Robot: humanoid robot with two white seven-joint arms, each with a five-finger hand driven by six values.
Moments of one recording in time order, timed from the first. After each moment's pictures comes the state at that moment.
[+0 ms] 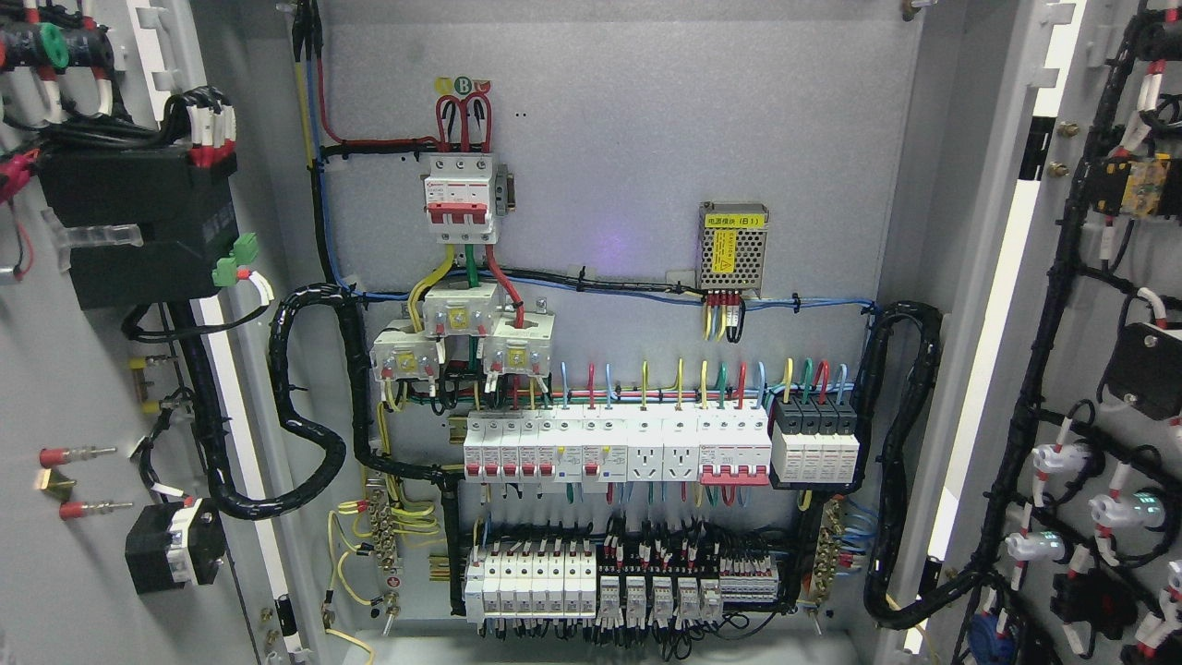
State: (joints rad) left arm 0.09 0.00 0.14 0.05 -0.06 -0.19 -0.30; right arm -0.54 0.11 0.85 -1.59 -0.67 0.16 0.47
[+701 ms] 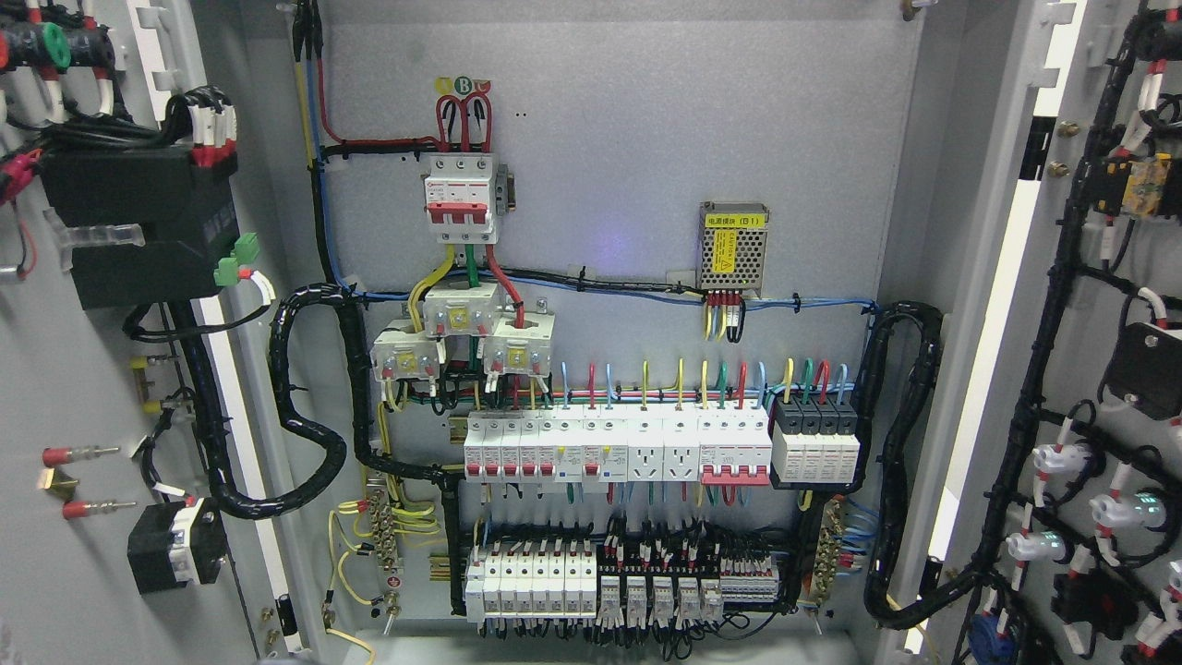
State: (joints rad) left arm 0.09 0.00 0.14 0.05 -0.06 -0.19 -0.30; right arm -0.50 0.03 0.74 -1.54 -0.66 0.04 0.44
